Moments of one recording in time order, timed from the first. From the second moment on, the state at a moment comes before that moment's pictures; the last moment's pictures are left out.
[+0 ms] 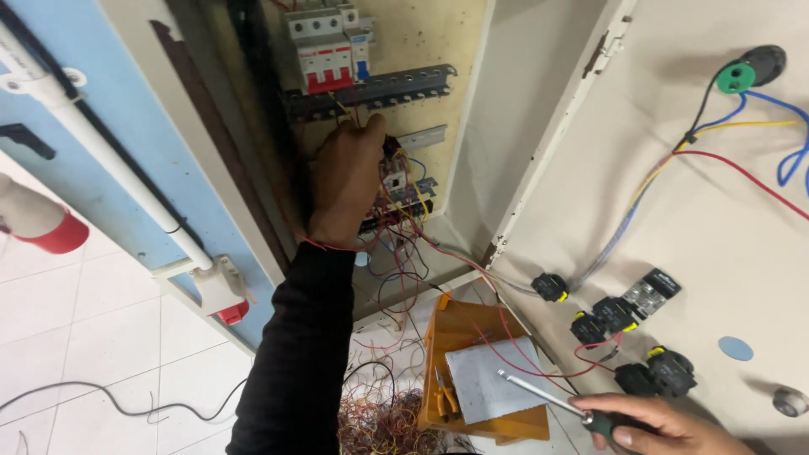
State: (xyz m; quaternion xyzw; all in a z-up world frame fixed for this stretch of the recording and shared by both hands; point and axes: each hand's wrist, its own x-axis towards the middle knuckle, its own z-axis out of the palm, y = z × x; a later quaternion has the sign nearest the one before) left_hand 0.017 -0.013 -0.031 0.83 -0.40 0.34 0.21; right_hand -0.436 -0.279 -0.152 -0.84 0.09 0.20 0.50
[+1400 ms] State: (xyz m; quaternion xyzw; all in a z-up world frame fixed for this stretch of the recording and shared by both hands) left_hand 0.020 -0.012 -0.037 0.82 -0.41 0.30 0.26; right_hand -0.206 -0.125 -0.076 -0.95 0.02 -0.25 0.18
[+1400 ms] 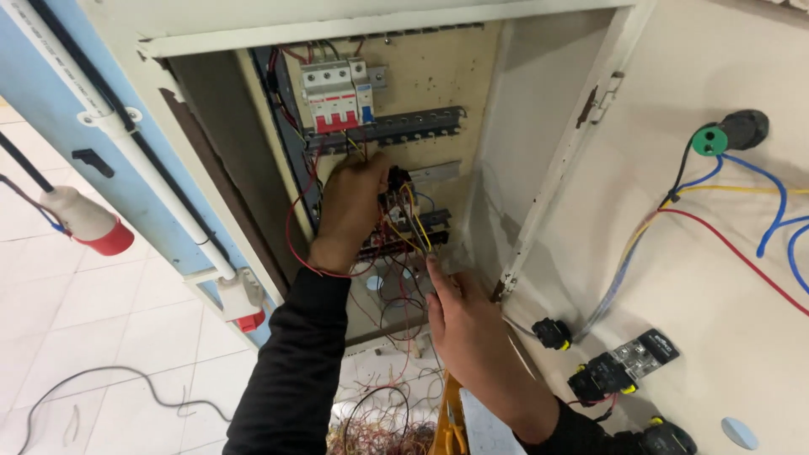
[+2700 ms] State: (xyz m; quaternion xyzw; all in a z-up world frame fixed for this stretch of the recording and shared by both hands) left_hand 0.030 -0.017 -0.034 0.86 -0.38 0.24 0.23; right_hand -0.190 -0.134 -0.085 -0.93 -0.02 -0.30 0.21
